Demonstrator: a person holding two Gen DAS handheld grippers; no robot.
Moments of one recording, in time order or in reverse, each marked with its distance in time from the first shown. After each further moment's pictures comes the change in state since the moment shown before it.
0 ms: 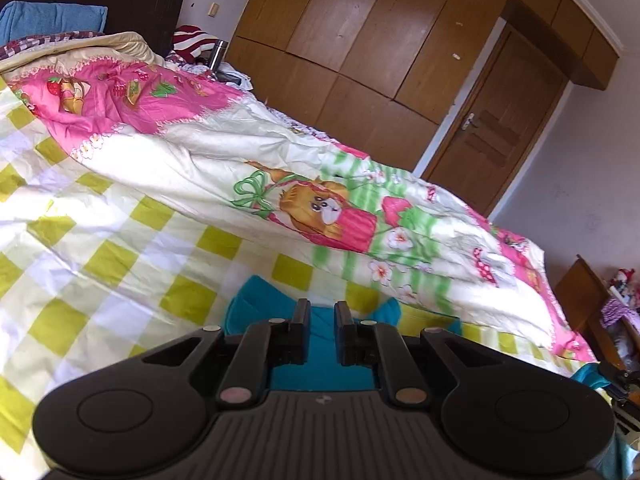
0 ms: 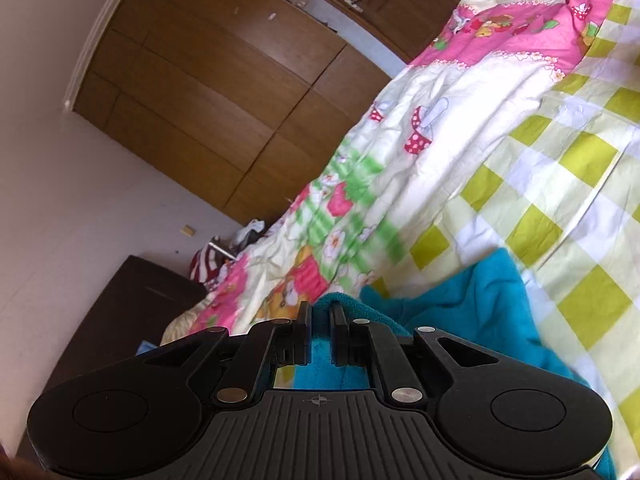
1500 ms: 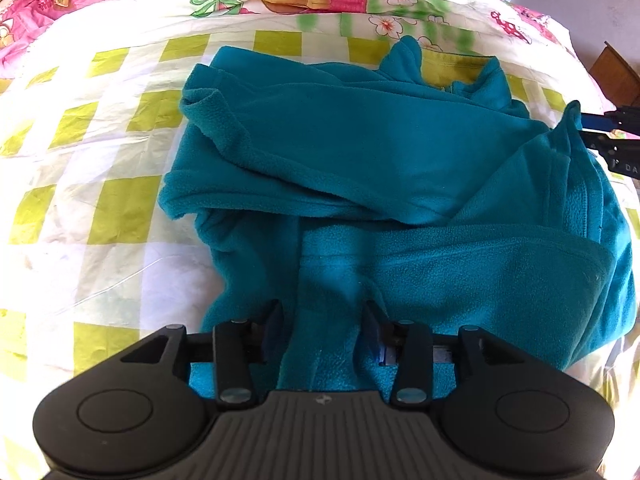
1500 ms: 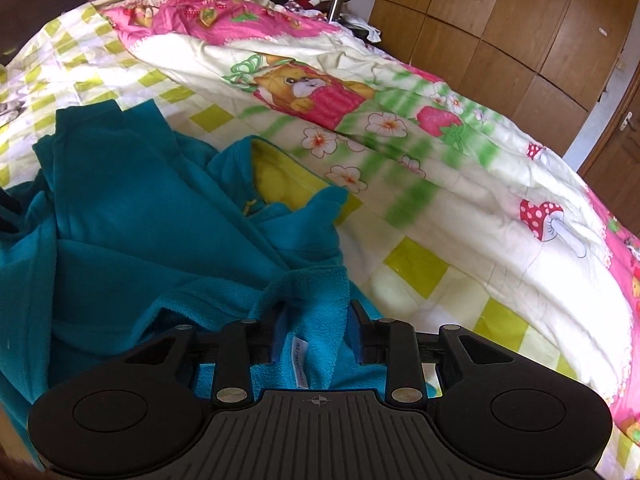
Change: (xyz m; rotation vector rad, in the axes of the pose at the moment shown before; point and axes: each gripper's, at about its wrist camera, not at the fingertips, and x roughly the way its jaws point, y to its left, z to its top) left arm 0.033 -0.024 -0.103 0.287 0.567 0.116; right arm 0.100 0.024 -0.041 -1.309 0.478 -0.124
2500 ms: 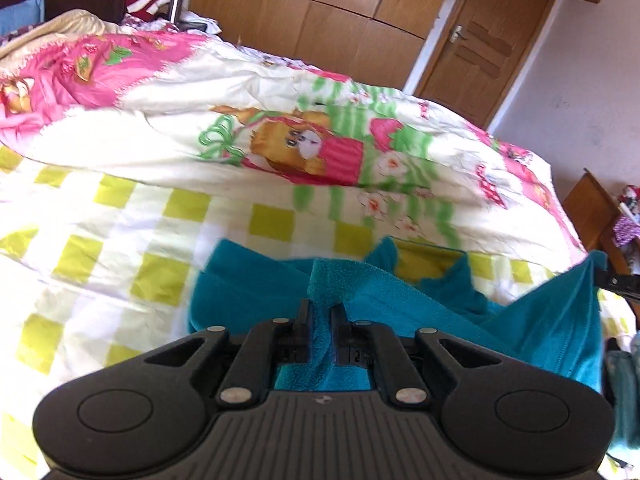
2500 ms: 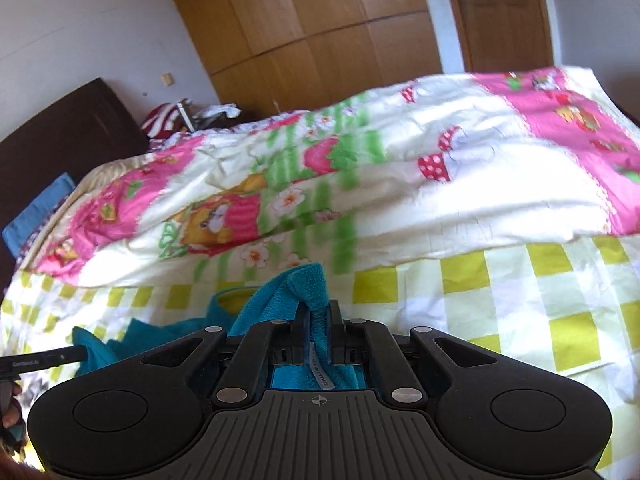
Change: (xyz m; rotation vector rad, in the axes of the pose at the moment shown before) left arm -0.059 0.025 0.086 -0.157 -0.351 -0.070; right arm -0.065 -0.072 0.012 0.790 -0.126 -0.014
